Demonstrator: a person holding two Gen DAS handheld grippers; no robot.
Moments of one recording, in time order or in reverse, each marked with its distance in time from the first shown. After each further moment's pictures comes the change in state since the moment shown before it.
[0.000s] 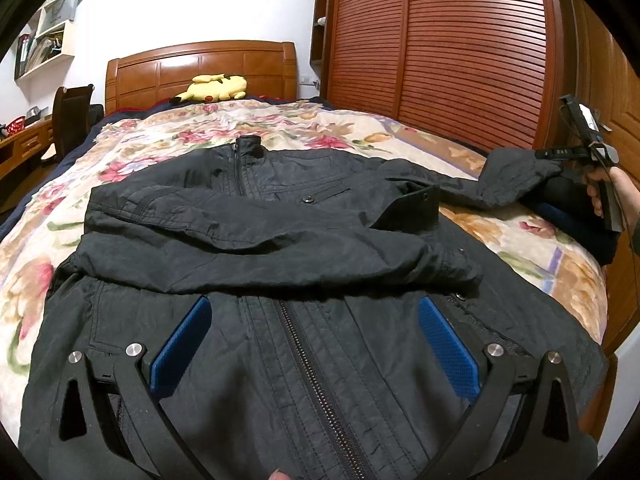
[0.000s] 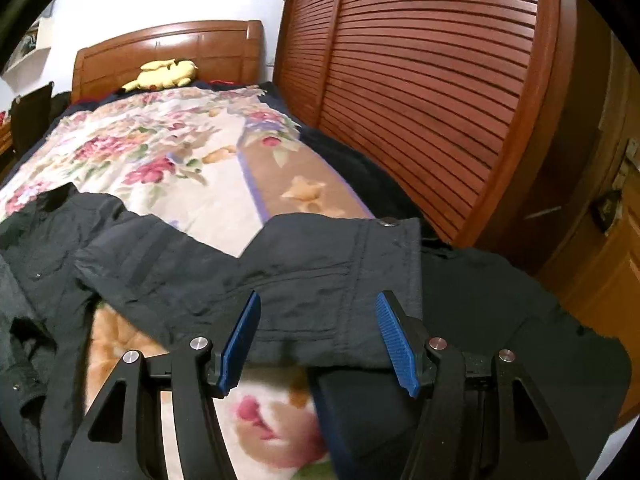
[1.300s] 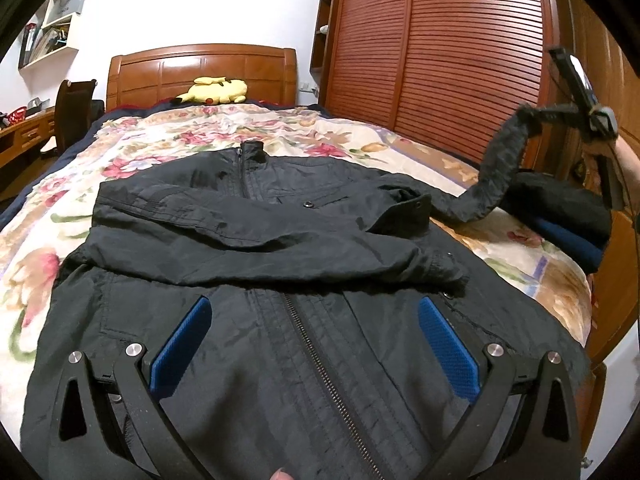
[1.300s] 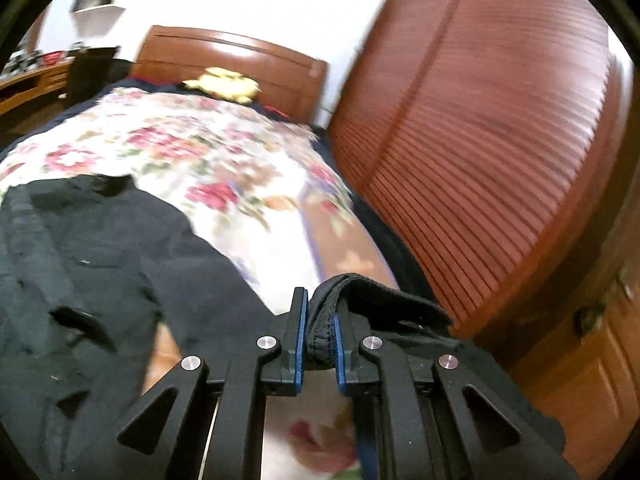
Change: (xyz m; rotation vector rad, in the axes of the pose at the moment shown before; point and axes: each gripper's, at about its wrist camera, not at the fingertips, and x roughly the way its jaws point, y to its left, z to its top) left arm -0.023 0.012 -0.004 -0.034 -0.026 -0.032; right arm -0.152 0.101 0.030 -0.304 -0.208 0.040
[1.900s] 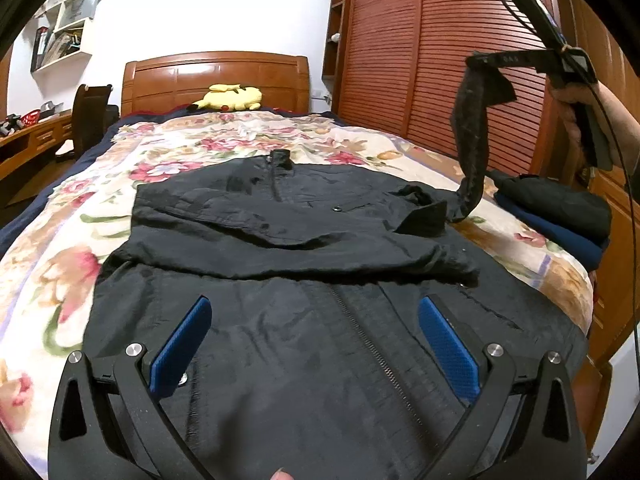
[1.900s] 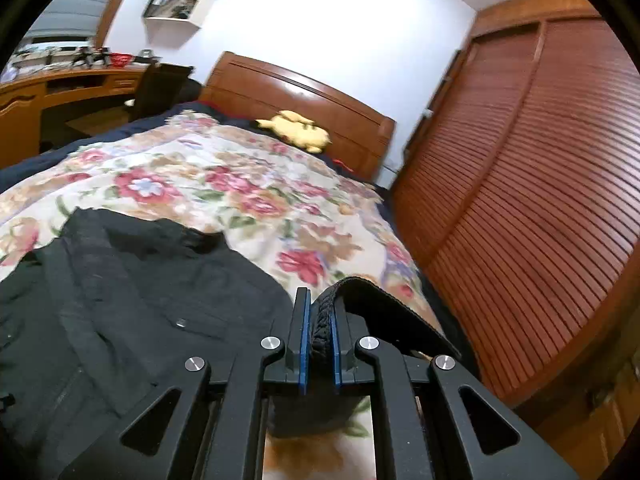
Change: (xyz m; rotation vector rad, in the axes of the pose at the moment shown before) left arm -0.039 0.035 -0.006 -0.005 -0.025 0.035; right arm -0.068 0.086 0.034 -0.134 -0.146 0.146
